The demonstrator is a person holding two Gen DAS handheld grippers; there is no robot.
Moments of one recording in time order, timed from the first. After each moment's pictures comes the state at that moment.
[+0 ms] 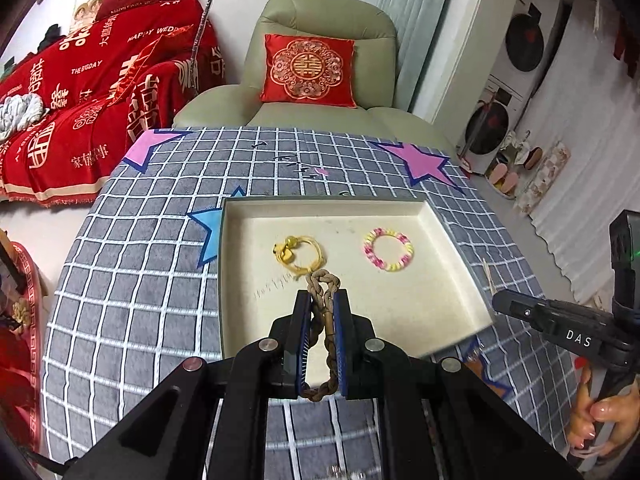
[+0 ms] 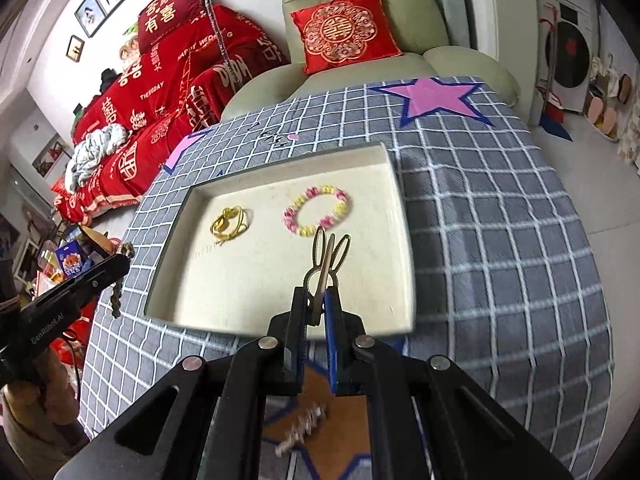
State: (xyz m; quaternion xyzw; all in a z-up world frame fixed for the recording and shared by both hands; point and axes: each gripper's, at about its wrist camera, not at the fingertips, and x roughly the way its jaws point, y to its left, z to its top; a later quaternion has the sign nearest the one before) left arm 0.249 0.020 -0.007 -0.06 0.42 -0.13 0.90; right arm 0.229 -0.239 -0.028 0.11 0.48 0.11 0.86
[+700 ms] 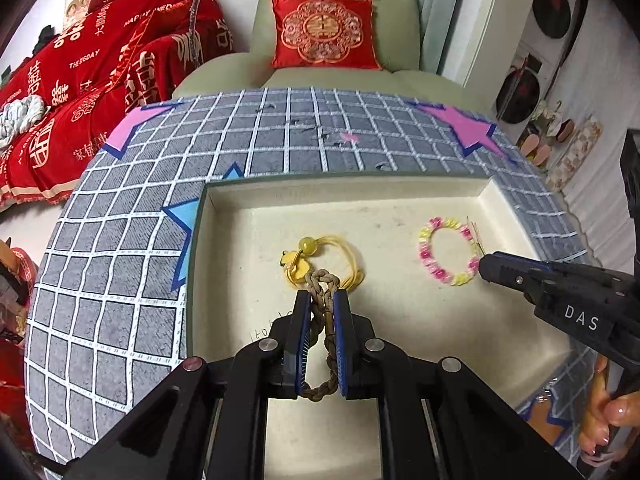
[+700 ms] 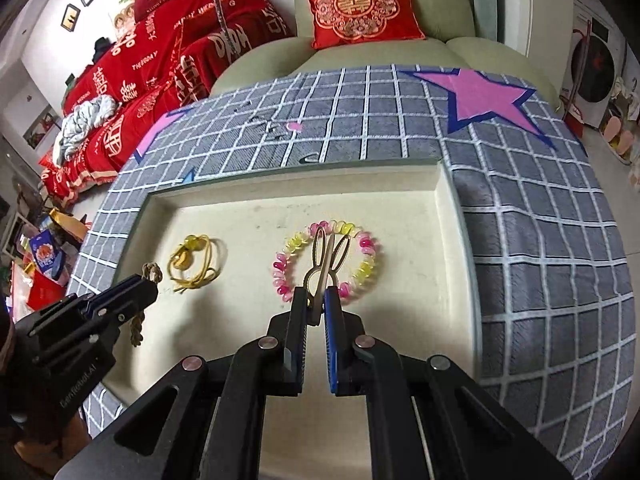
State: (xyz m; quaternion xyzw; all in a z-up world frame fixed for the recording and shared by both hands) left arm 0.323 -0.008 -0.069 -0.01 0.47 -0.09 0.88; right arm 0.328 -0.200 -0.084 0.07 0.52 0.12 0.84
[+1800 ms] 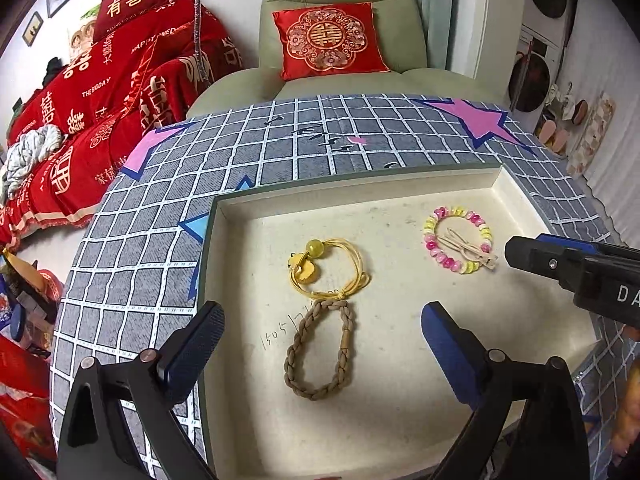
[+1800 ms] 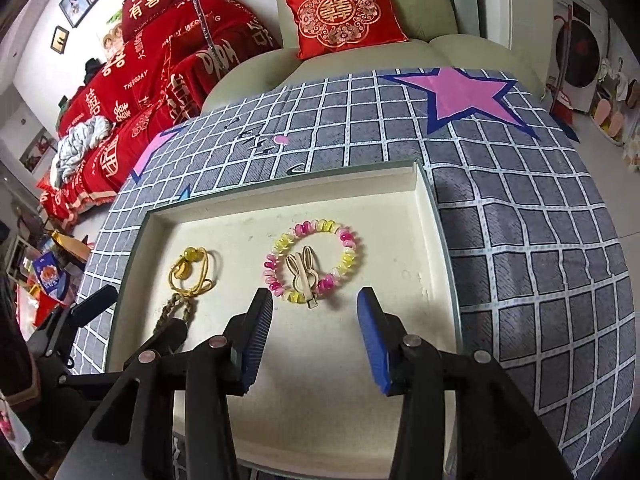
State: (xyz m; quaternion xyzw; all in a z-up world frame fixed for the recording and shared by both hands) left arm 0.311 -0.024 -0.063 0.04 0.45 -0.05 0.89; right arm 0.317 -0.216 -0.069 0.10 0.51 0.10 0.85
